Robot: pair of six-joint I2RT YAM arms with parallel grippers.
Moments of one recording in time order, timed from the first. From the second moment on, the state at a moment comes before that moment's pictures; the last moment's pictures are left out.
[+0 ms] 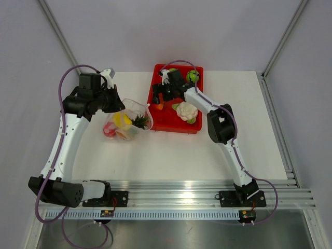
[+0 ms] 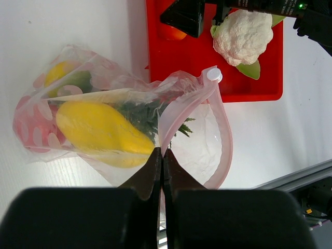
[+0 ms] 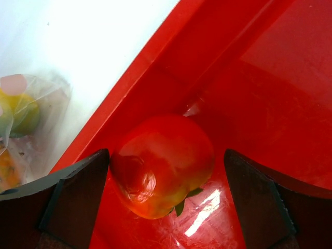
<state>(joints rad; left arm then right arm) -0.16 1.27 1.48 -0.95 0.25 -0.26 0.54 2.50 2.21 -0.40 -0.34 0.17</state>
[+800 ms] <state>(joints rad) -0.16 1.27 1.48 -0.95 0.25 -0.26 0.54 2.51 2.17 -0.41 -0.32 0.22</state>
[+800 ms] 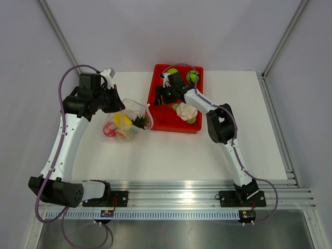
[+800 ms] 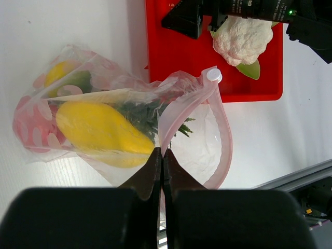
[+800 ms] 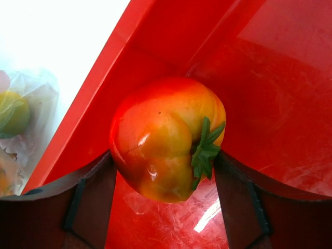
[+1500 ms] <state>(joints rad) -0.16 1.27 1.48 -0.94 0.26 -0.26 0.51 2.05 1.67 -0.28 -0.14 0.28</state>
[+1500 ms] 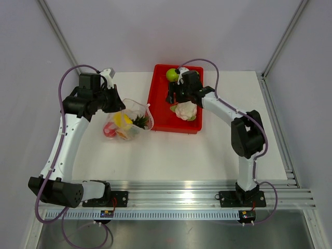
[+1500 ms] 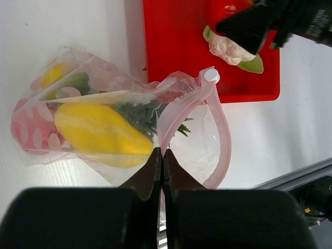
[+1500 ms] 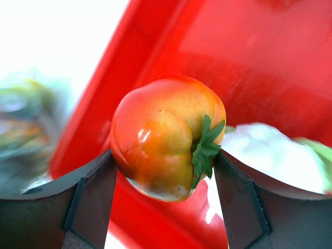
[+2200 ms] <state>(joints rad) -0.16 1.27 1.45 -0.92 0.29 -0.26 0.80 1.60 1.46 -0.25 -0.18 0.31</state>
